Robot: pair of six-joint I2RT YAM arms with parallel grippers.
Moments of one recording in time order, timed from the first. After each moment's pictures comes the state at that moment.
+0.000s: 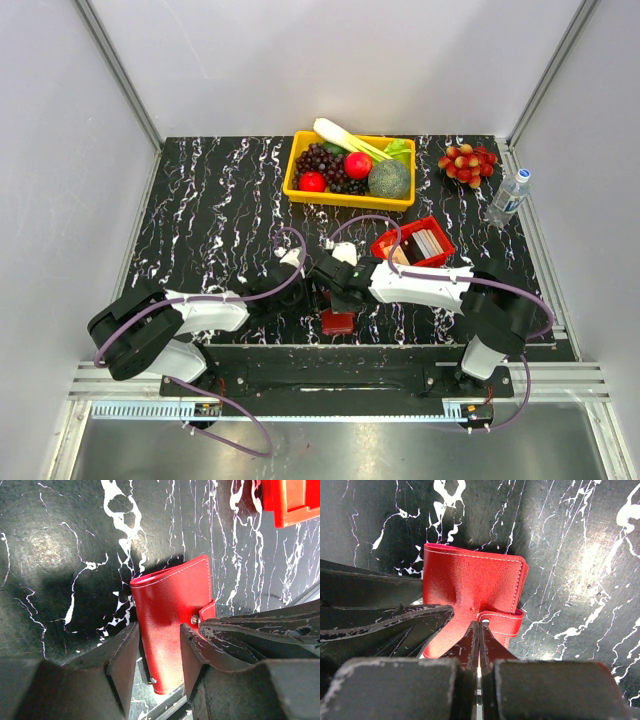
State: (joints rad) left arm -0.88 1.40 0.43 0.26 0.04 -0.95; right arm 1.07 1.68 1.07 -0.60 0.27 0.86
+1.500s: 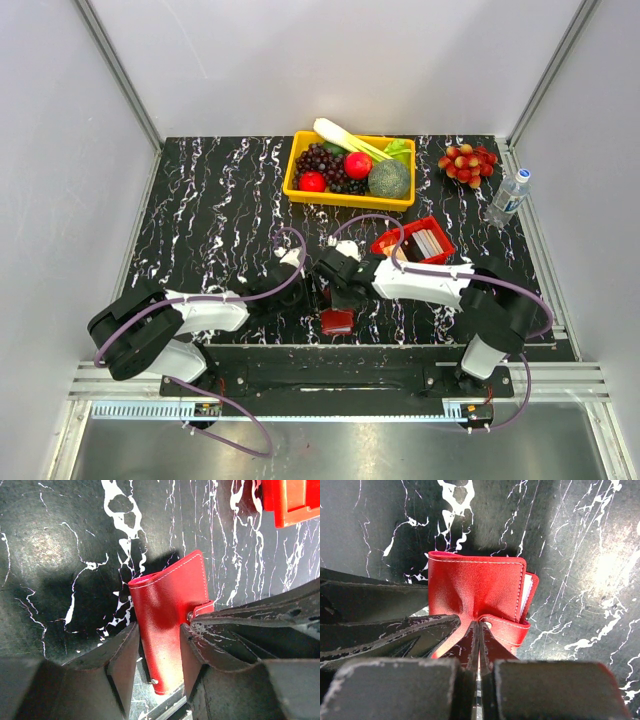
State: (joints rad) left arm -0.88 1.40 0.43 0.26 0.04 -0.95; right arm 1.04 1.68 1.04 -0.54 0.20 0.84
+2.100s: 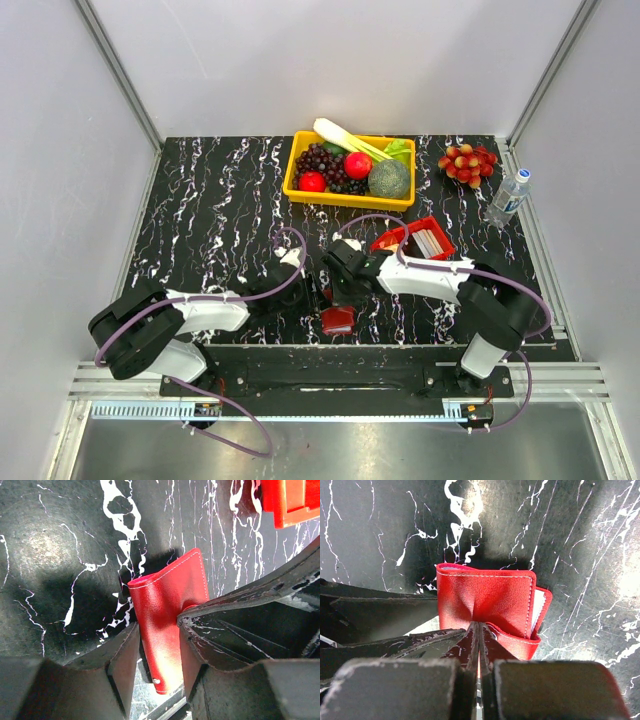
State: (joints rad) left arm -0.88 1.40 0.43 0.27 0.04 -0.95; right arm 0.95 1.69 0.99 -0.42 0.05 0.83
